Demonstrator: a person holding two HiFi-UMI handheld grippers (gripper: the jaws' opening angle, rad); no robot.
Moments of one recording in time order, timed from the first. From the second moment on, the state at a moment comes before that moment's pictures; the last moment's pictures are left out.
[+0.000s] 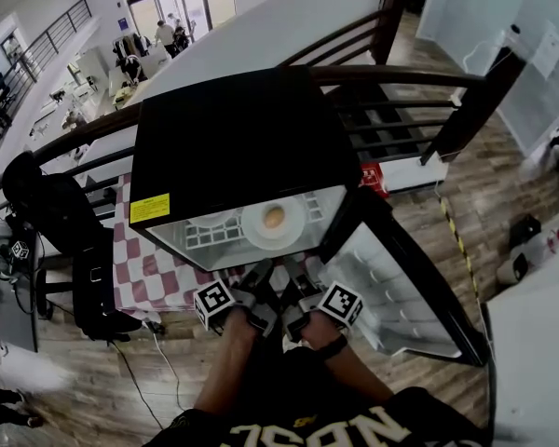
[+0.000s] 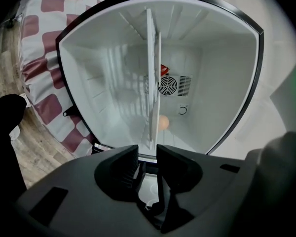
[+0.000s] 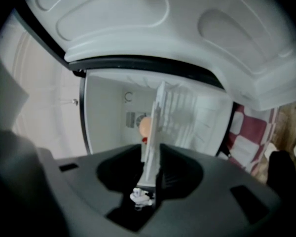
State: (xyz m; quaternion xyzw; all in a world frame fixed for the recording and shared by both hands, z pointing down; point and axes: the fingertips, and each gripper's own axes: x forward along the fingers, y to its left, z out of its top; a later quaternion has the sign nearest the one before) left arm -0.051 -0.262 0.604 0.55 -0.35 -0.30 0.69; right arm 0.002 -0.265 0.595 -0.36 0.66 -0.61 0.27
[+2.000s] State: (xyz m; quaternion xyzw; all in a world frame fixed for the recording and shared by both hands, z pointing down) left arm -0.064 -0.345 0.593 0.57 -0.37 -0.28 0.68; right arm -0.015 -0.352 0.584 -0.37 0.66 -0.60 0.27
